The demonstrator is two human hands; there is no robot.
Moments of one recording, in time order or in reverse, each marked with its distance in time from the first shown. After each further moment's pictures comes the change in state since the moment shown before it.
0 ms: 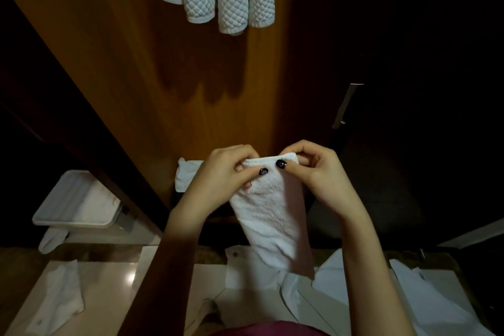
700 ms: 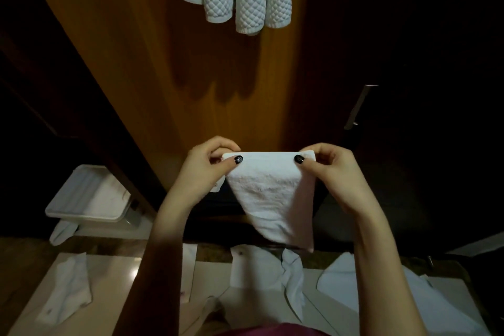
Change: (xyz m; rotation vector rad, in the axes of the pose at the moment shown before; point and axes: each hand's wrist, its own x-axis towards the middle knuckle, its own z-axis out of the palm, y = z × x) left_hand -0.023 -0.023 -0.033 -0.303 0.179 -0.219; right_hand 0.001 0.002 0.004 -0.125 0.124 0.061
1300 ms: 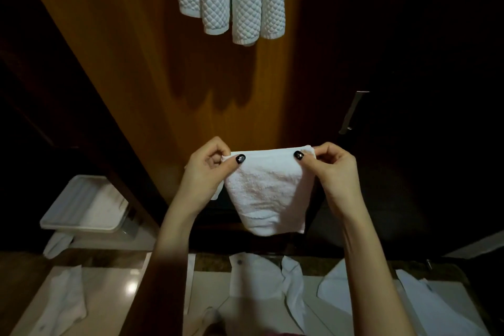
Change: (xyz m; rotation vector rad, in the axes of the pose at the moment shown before) left_hand -0.007 0.005 0.005 -0.223 0.009 0.135; right_hand -0.009 0.000 0.012 0.194 0.252 -0.032
